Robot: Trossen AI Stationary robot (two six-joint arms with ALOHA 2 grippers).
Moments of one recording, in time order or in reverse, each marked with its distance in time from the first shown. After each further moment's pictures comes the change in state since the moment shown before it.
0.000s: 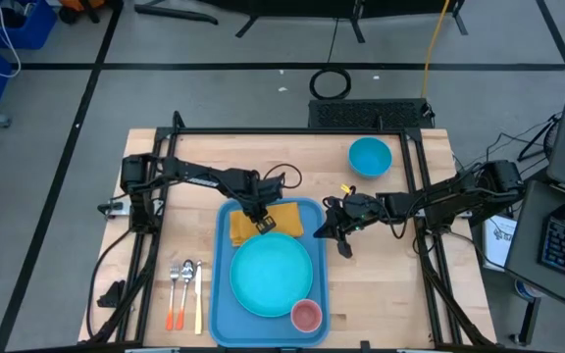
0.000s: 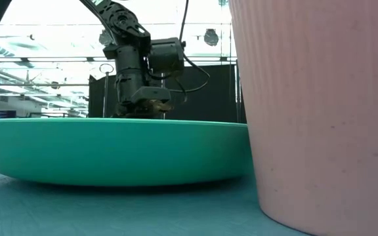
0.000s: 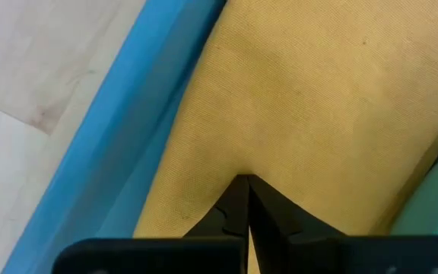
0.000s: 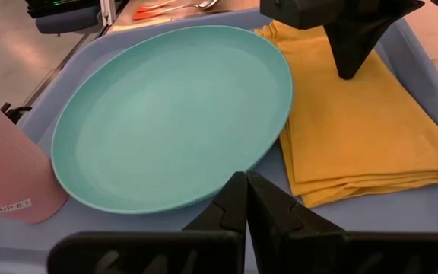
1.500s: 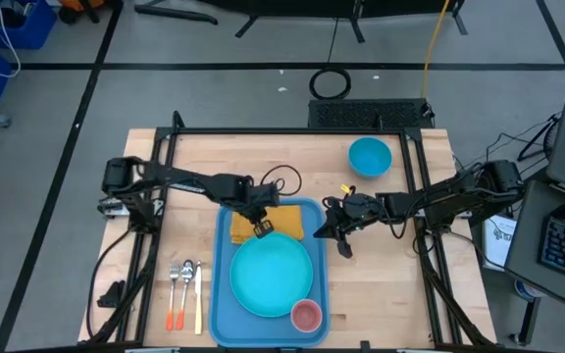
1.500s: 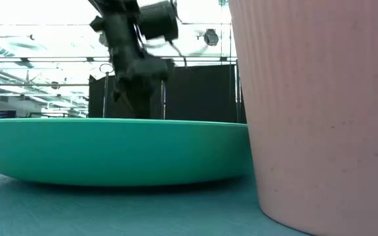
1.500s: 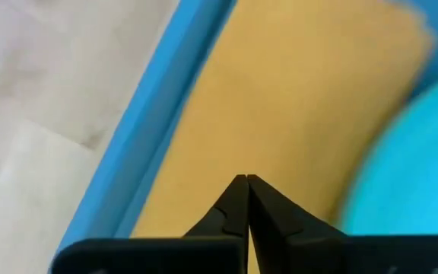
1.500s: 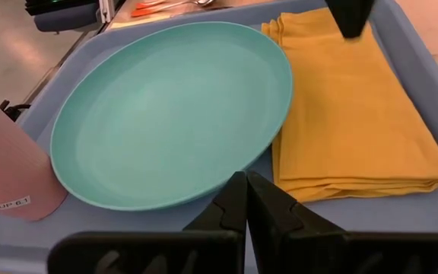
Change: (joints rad) left arm -0.110 -0.162 -0.006 -0.008 -0.181 -0.001; right arm 0.000 0.000 0.000 -0.009 0.000 0.002
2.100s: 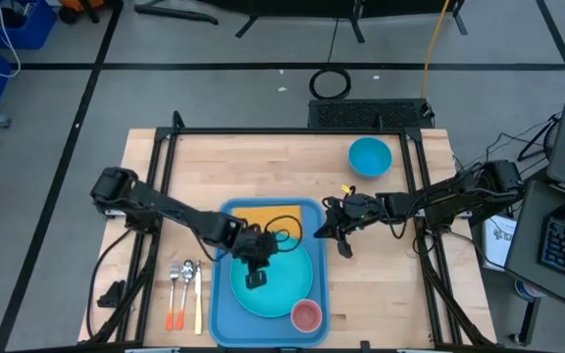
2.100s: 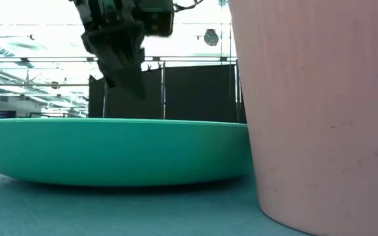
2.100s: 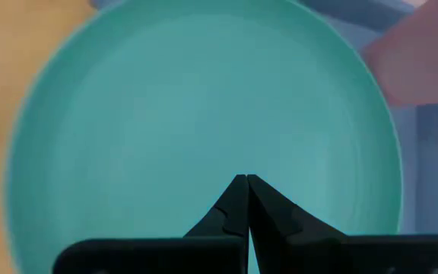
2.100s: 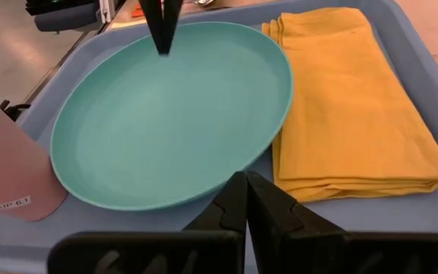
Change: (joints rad) left arm -0.334 -0.013 0.004 0.191 0.122 -0.076; right arm 0.000 0.000 0.000 0.002 0.000 -0.001
